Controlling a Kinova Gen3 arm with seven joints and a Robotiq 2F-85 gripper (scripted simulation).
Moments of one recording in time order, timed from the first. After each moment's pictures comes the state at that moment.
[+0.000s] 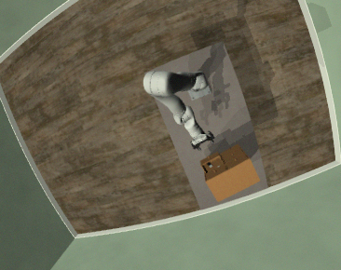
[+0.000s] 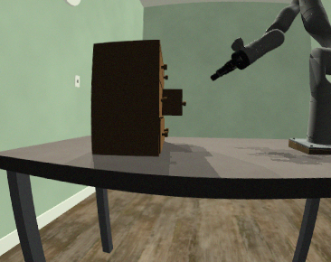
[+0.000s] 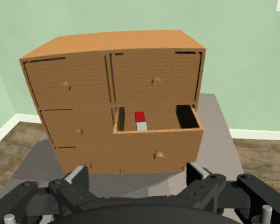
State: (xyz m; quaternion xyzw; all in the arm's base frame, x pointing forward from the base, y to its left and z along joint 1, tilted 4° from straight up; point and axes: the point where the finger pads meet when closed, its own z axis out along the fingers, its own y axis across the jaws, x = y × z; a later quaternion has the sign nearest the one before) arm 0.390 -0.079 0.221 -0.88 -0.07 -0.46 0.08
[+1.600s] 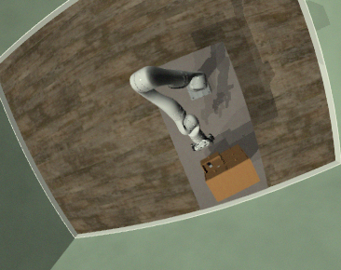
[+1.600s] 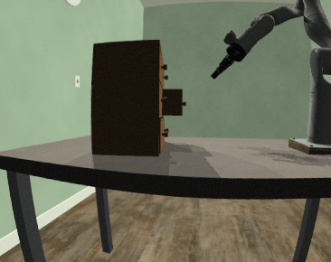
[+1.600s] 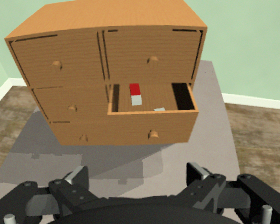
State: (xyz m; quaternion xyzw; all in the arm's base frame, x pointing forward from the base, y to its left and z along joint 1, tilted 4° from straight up) arm 0.387 -0.084 0.228 -0.93 -0.08 -0.35 0.06
